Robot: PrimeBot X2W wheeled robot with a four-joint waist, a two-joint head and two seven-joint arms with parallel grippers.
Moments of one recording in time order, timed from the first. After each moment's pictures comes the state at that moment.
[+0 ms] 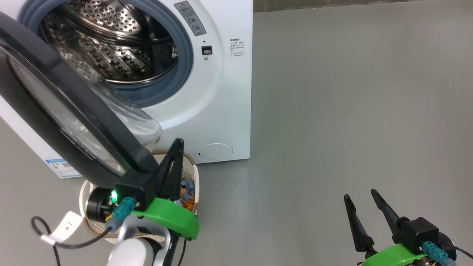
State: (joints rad) left arm -0.25 0.04 -0.32 0.01 -0.20 0.03 -0.07; right arm 0.01 -0.05 -0.01 0.12 0.12 0.13 -0.20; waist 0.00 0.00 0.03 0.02
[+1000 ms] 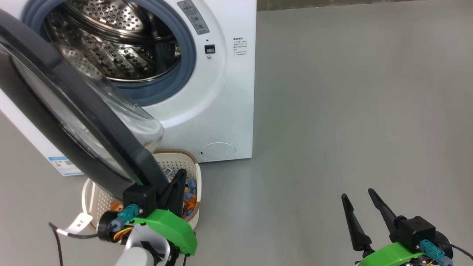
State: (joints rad) left arm -0.25 0.04 -0.34 0.26 -0.33 0.07 -0.07; right arm 0.00 -0.05 0.00 0.15 0.12 0.13 -0.21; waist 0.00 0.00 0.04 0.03
